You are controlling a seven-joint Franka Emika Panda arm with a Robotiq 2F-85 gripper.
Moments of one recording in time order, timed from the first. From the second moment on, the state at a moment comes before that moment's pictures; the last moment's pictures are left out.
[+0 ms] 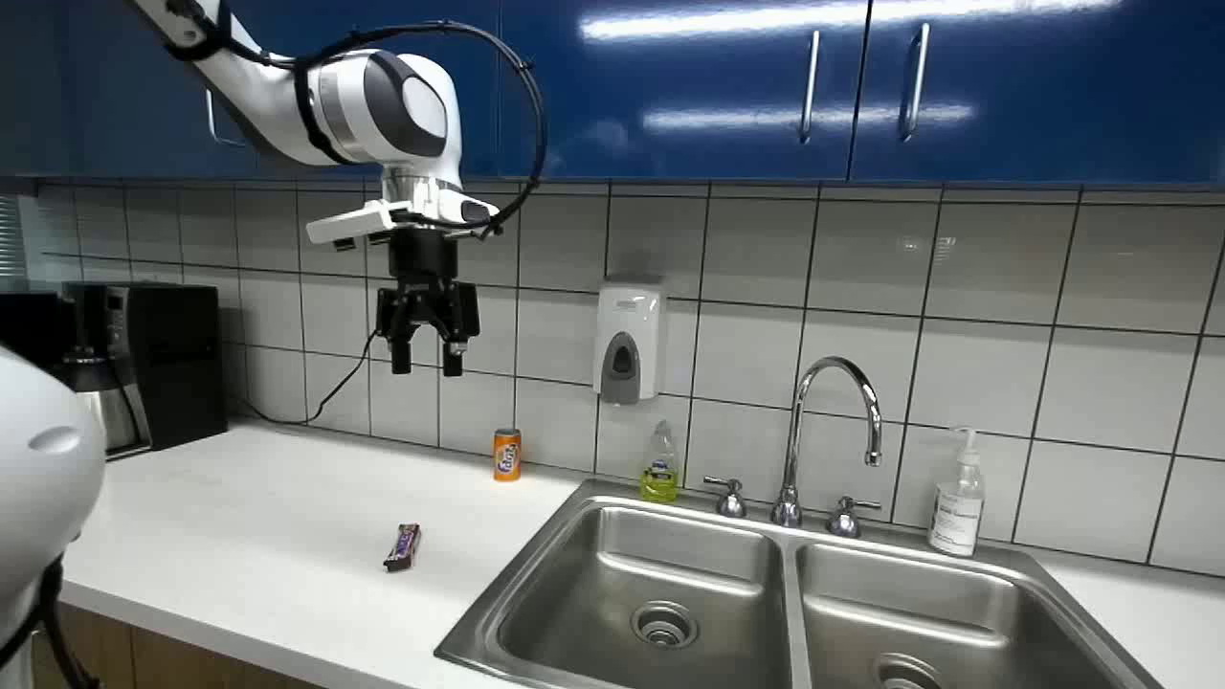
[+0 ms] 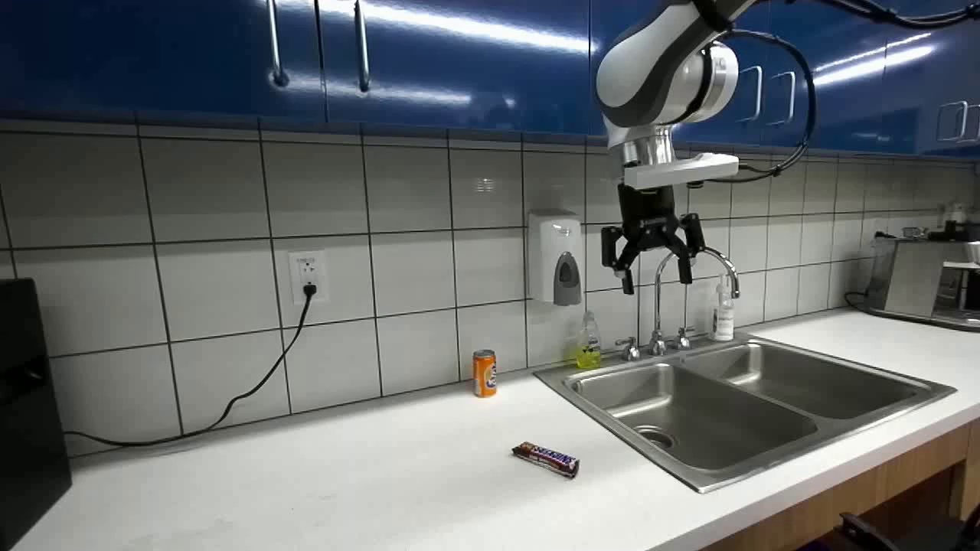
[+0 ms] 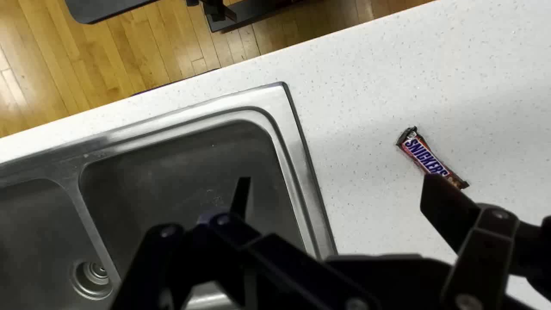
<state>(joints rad) -0.04 -0.35 0.11 -2.38 -0.07 1.94 0.31</state>
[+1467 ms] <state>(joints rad) 0.09 -0.17 0.09 -2.42 0.05 2.15 0.04</state>
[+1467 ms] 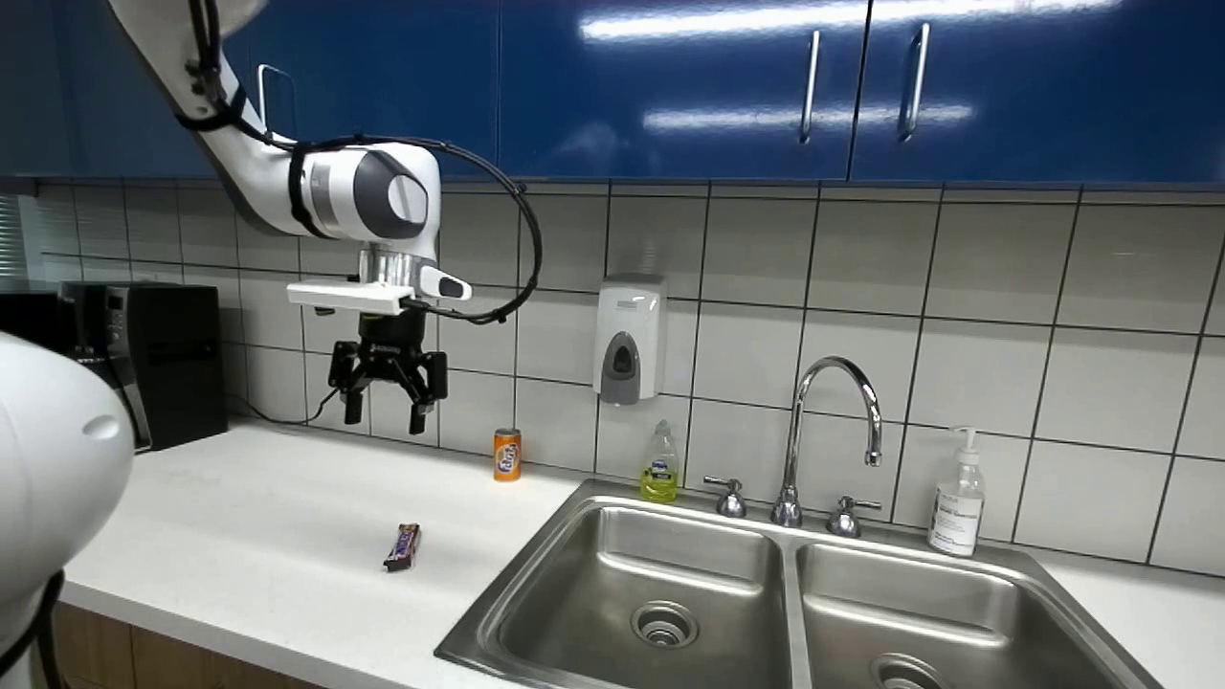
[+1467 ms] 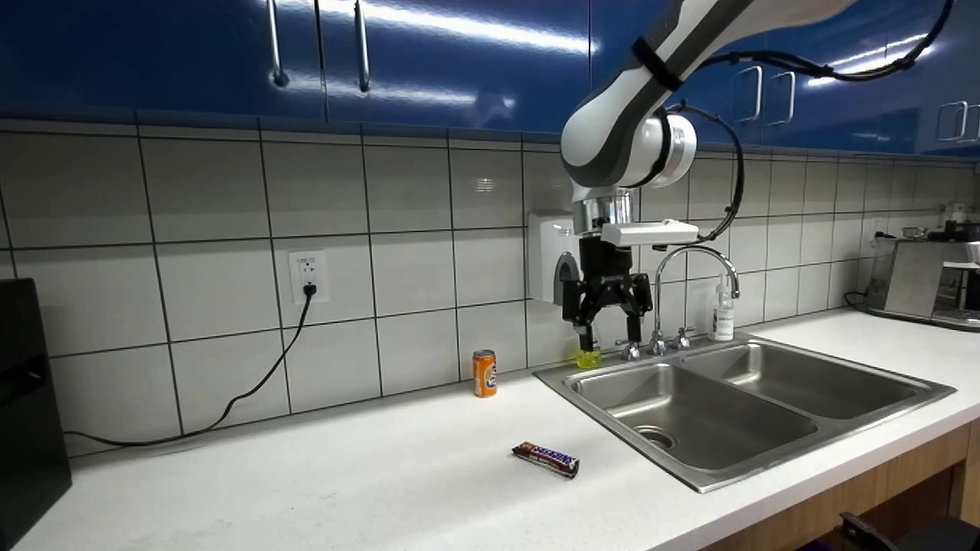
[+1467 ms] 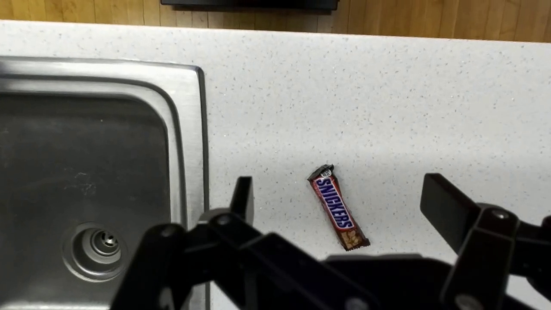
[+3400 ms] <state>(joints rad) 0.15 0.34 0.13 -2.27 0.05 2.48 -0.01</state>
